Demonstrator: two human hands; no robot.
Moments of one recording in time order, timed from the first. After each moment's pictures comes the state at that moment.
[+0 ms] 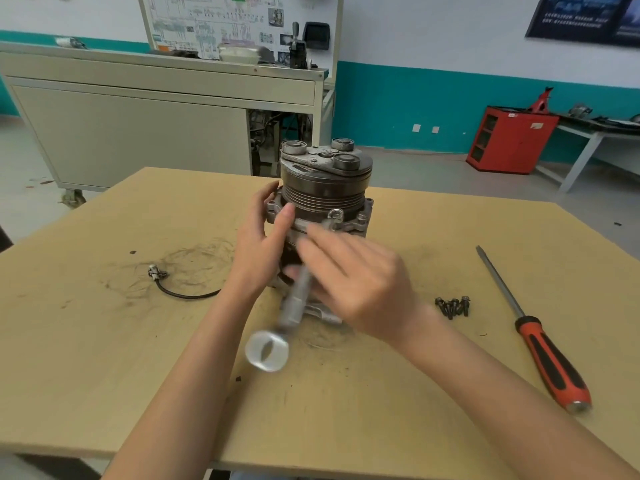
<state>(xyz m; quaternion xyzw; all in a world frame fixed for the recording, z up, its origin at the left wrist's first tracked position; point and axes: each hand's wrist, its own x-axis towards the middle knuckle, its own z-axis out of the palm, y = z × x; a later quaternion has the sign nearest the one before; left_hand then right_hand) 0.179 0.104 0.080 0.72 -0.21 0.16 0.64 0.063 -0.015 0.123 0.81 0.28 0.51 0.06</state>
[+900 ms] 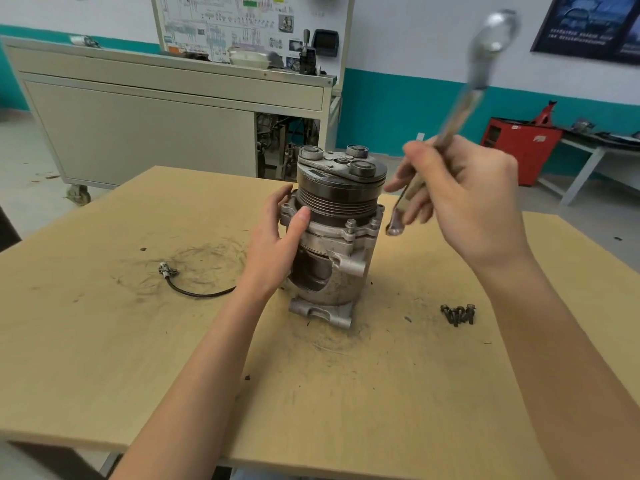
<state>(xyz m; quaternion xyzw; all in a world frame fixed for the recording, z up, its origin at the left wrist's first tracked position) 0.174 0.105 0.082 0.72 -0.21 0.13 0.65 0.054 -0.051 0.201 0.81 0.14 0.37 -0.44</state>
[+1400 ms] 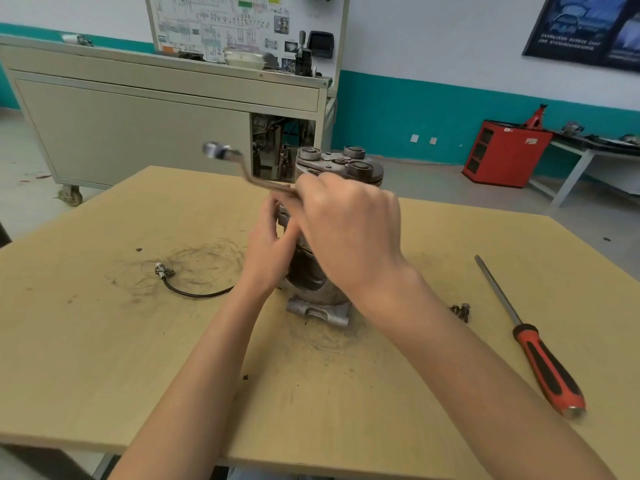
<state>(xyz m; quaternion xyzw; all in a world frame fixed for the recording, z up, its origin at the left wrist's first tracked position) 0.183 0.106 0.077 0.75 -0.22 0.17 0.61 0.068 0.028 0.179 0.90 0.09 0.42 0.09</state>
